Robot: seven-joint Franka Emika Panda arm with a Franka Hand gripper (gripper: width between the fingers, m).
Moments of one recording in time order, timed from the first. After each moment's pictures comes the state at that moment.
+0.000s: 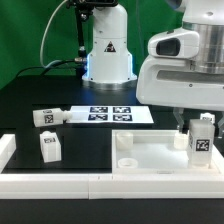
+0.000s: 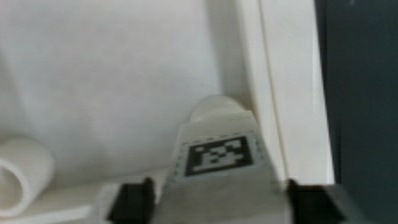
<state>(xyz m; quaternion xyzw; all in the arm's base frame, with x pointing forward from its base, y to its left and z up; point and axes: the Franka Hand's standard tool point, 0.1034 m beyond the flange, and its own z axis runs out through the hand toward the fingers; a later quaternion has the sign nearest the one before) 0.632 0.109 0.078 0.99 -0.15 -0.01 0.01</state>
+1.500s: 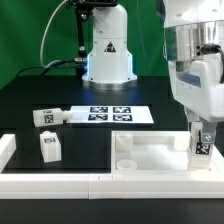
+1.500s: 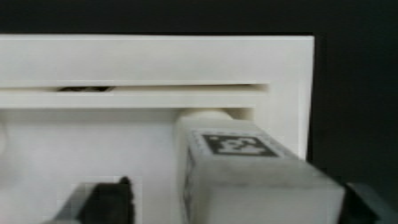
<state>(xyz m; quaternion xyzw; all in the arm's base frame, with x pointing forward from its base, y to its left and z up) 0.634 0.107 0.076 0.78 -0.62 0.04 -0.09</state>
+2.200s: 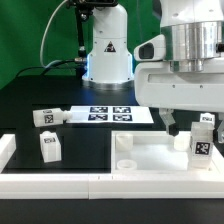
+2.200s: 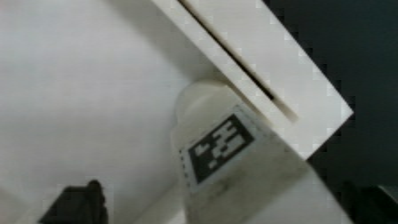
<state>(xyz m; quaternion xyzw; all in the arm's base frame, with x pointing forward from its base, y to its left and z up) 0.635 0.100 0.075 0.94 -0.33 0.07 -0.06</state>
